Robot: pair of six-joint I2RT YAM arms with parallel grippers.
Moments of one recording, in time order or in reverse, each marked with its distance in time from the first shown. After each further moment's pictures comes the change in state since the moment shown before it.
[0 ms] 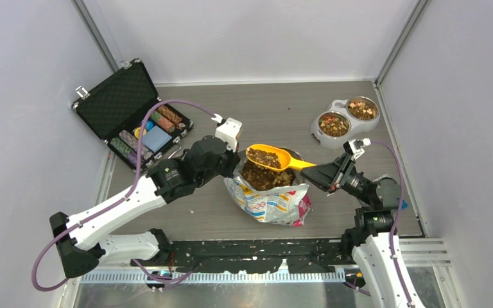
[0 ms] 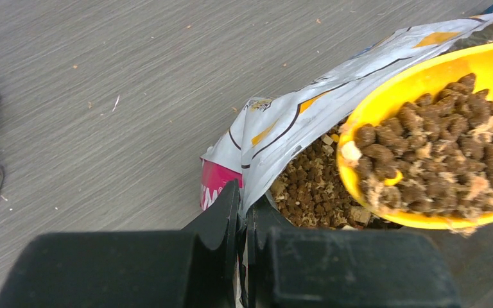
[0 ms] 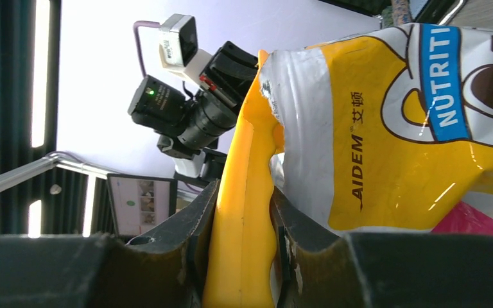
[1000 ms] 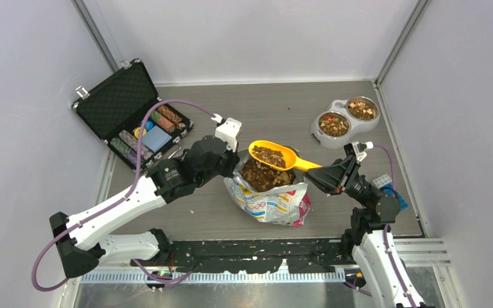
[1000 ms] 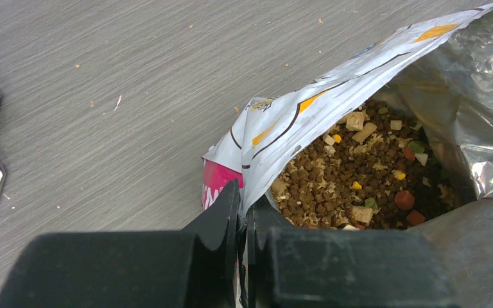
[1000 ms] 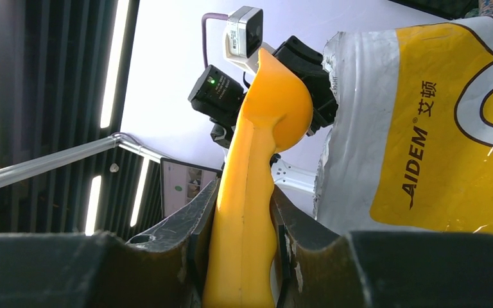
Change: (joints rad) left arm 0.000 -0.001 0.002 -0.006 -0.007 -0.003; right arm -0.006 0.056 -0.135 0.539 0.047 0.336
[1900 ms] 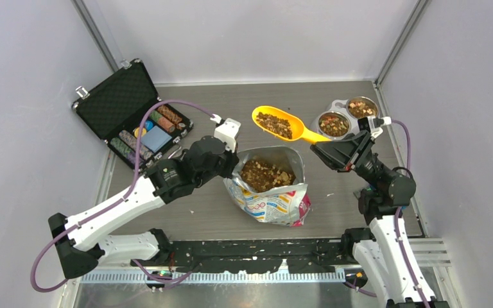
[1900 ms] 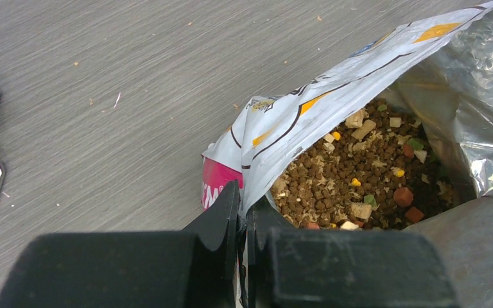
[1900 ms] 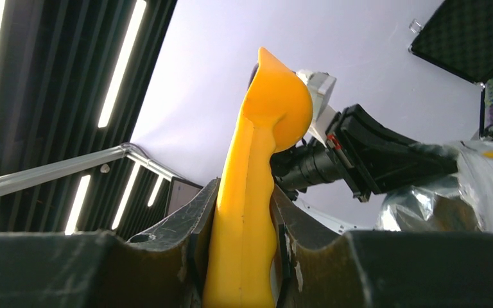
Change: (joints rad) left arm 0.000 -0.009 0.002 -0.012 0.007 -0.002; right arm 0.000 0.141 0.304 -0.100 0.061 -0.059
